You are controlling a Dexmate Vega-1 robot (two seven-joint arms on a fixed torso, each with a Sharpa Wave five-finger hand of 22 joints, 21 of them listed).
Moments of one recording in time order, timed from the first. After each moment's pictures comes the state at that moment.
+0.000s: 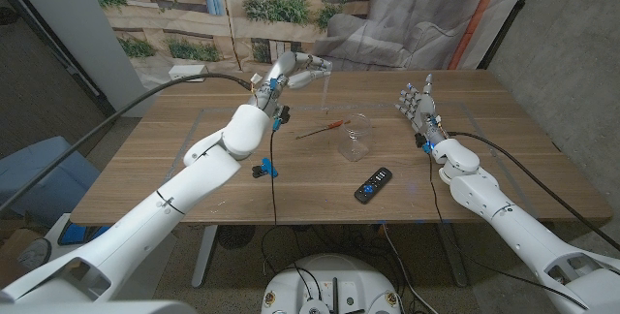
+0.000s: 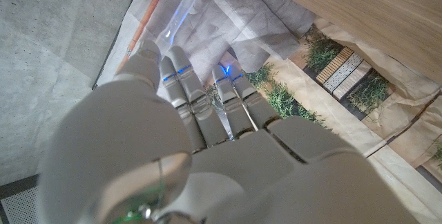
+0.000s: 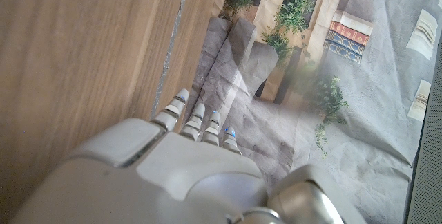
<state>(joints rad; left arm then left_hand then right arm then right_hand) 0.87 0.64 0.48 -2.05 0.01 0.16 0.30 1.02 0.07 0.33 -0.17 0.18 1.01 -0.05 0.19 0.20 1.09 -0.21 0.19 0.19 0.59 -0.06 0.17 0.16 0.49 -0.05 0.21 0.17 -0.84 -0.51 -0.37 -1.30 0.65 0.29 0.03 -0.02 0.06 -0.30 0.18 0.31 -0.10 -0.11 0.21 0.25 -0.02 -0.05 0.26 0.36 -0.05 -0.04 0.23 0.62 0.08 0.09 0.29 0.21</state>
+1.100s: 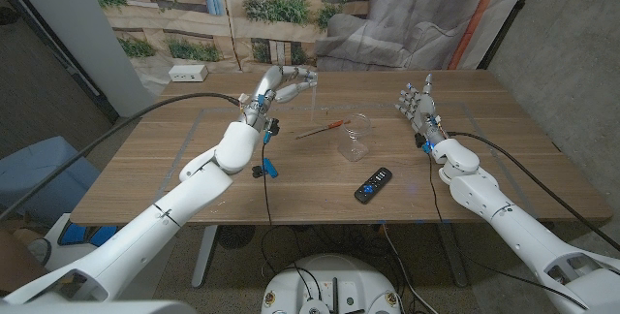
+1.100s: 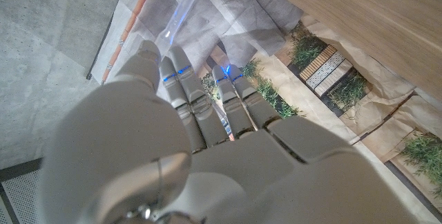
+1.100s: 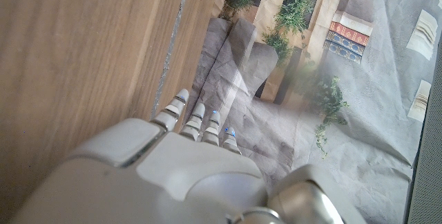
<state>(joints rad) 0.93 0.64 0.45 -1.89 0.02 -0.05 0.35 1.01 0.07 0.33 -0.16 0.18 1.01 -0.05 0.19 0.20 1.08 -0.21 0.19 0.19 0.59 -0.06 0.17 0.16 0.49 -0.05 0.21 0.17 -0.84 -0.51 -0.37 -1.30 0.65 0.29 0.03 -0.02 0.06 -0.30 0.18 0.31 -0.10 -0.11 0.21 0.25 -0.02 -0.05 0.26 0.36 -0.05 -0.04 0.23 0.62 0.08 0.09 0.29 0.21</state>
